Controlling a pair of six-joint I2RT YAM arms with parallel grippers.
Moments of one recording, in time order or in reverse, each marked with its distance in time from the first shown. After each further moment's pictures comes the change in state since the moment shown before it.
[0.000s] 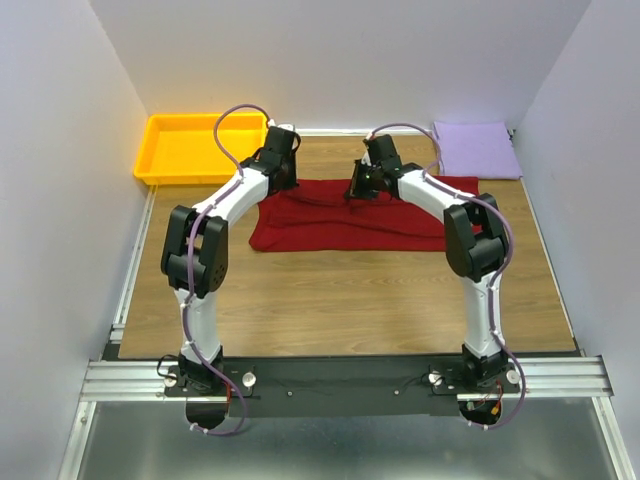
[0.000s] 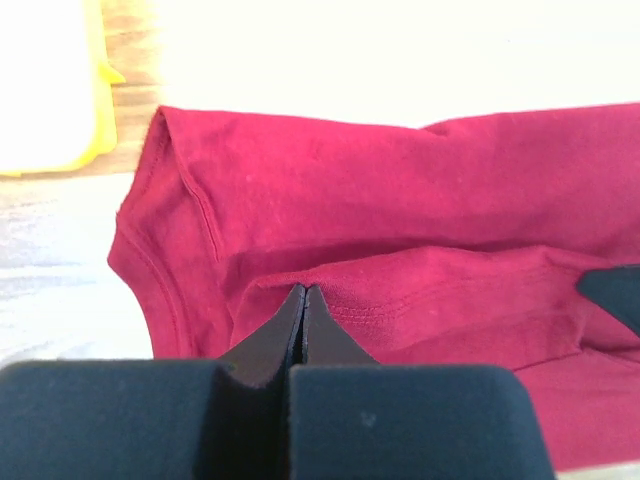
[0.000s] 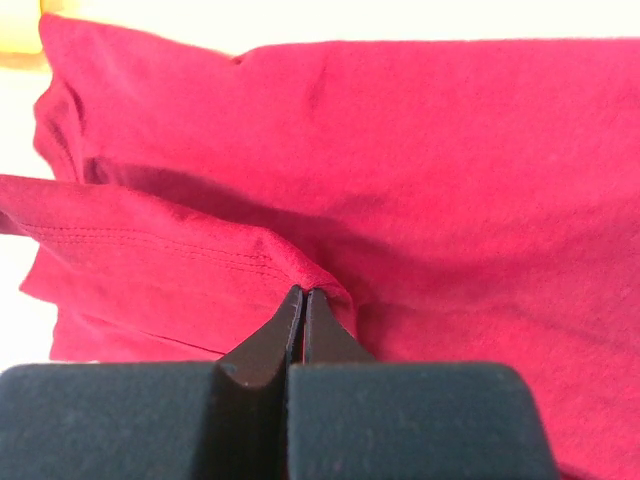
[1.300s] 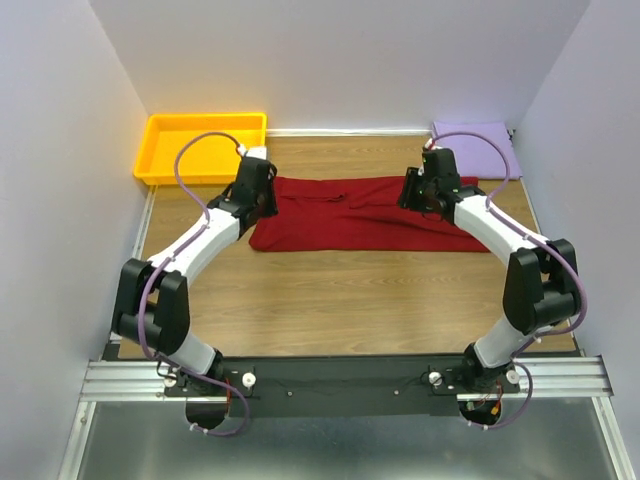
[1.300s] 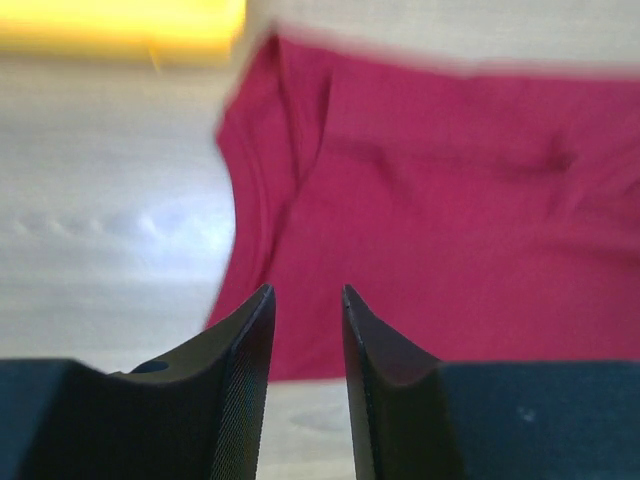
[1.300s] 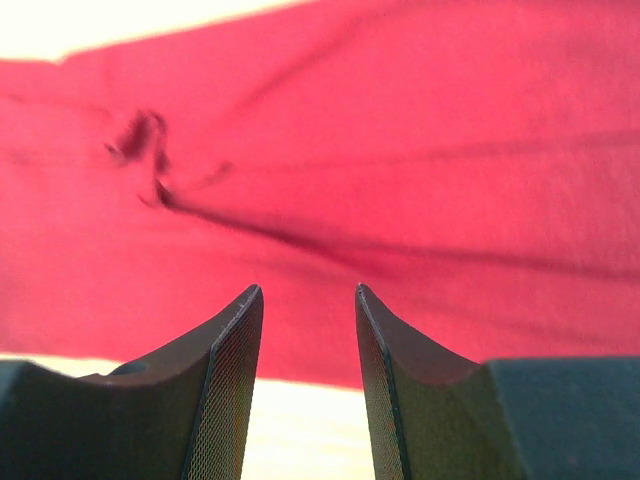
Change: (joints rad) left arm 0.002 -0.449 -0.420 0.084 -0.087 -0.043; right arm -0.143 -0.493 -0.438 0.001 0.231 -0.149
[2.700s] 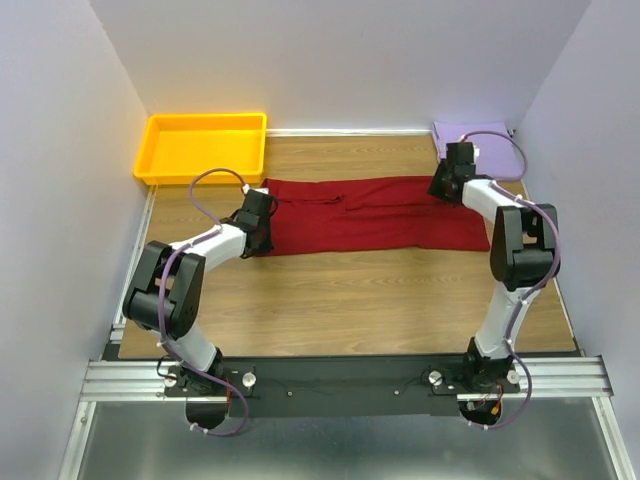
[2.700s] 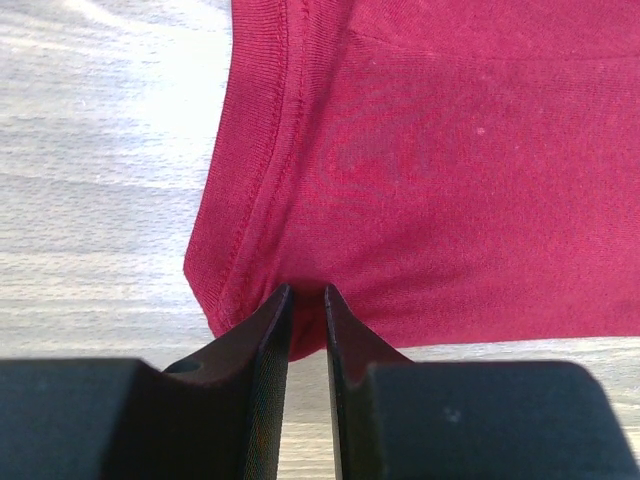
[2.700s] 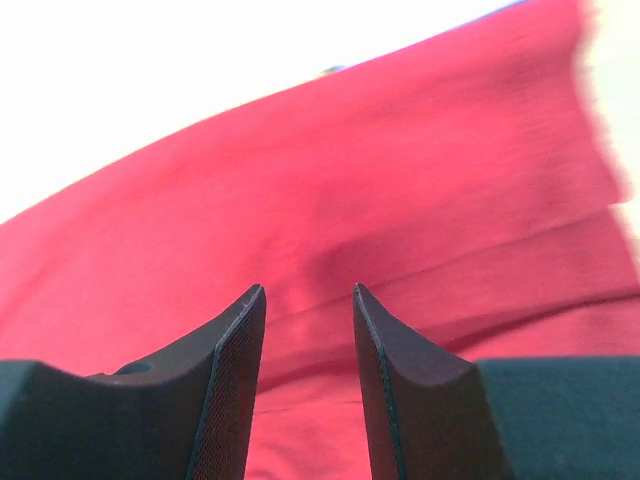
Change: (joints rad) left arm 0.018 0.114 -0.277 0.054 0.035 0.002; right arm -0.211 0.296 0.113 0.117 0.133 0.013
